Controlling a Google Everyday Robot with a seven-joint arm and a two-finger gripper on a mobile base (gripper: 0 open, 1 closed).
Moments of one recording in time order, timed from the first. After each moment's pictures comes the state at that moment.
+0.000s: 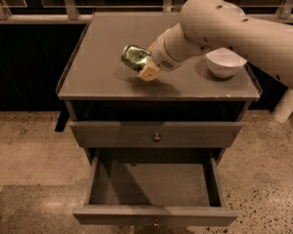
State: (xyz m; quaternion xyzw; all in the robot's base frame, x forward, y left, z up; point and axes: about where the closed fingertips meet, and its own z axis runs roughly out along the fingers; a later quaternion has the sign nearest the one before) arm 0.667 -0.023 0.869 -0.58 0.72 0.03 0.38
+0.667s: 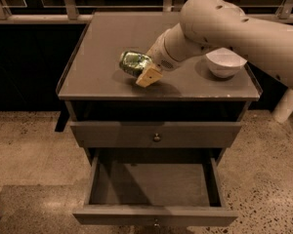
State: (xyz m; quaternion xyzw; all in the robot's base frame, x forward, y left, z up) arm 0.667 -0.023 0.869 -0.58 0.72 0.03 0.38
